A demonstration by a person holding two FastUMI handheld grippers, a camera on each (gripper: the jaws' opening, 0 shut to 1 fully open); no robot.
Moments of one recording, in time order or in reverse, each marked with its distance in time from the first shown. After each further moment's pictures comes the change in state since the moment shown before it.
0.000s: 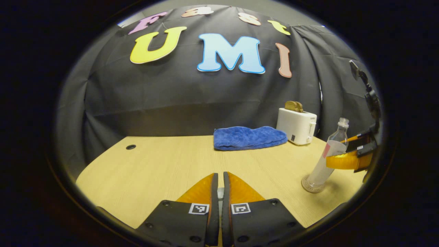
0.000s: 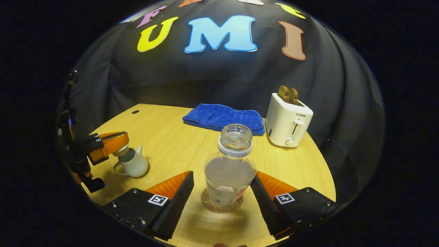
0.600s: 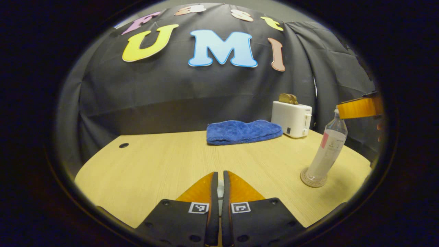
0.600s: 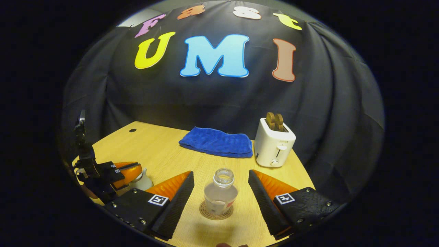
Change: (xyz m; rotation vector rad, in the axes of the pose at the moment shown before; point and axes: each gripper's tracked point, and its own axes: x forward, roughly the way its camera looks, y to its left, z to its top) left arm 0.011 -0.016 -0.017 0.035 0.010 -0.034; right arm -0.054 -0.010 0.072 -0.006 -0.158 -0.075
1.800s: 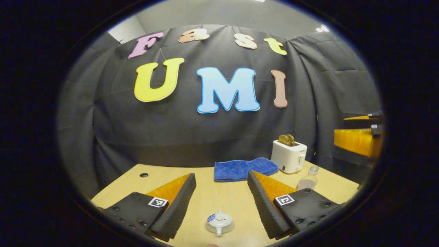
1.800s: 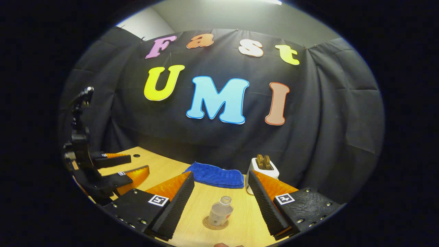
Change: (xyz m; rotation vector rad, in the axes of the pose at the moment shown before) left arm -0.109 -0.008 0.166 -0.020 -0.210 0.103; right arm -0.093 0.018 0.086 -0.084 -0.284 -0.041
